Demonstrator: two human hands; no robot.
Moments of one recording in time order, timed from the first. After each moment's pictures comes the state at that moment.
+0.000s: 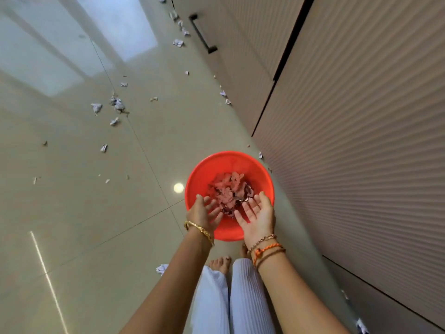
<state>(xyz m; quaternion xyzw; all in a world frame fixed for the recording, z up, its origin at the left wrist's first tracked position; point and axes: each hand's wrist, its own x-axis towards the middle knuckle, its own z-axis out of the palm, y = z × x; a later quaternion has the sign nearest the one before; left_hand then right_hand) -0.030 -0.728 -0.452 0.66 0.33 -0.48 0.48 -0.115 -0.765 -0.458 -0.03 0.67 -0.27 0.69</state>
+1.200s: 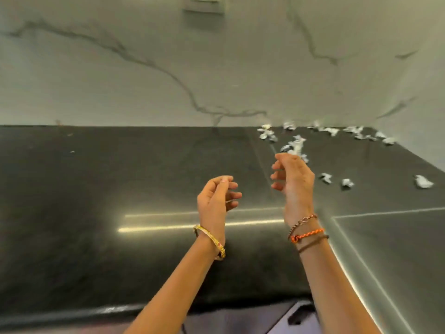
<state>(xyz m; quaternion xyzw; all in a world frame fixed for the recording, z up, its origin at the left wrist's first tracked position) -0.463 -0.798 0.103 0.33 -0.44 -0.70 0.46 -0.572 -0.751 0.135 -0.21 0.59 -0.76 0.17</state>
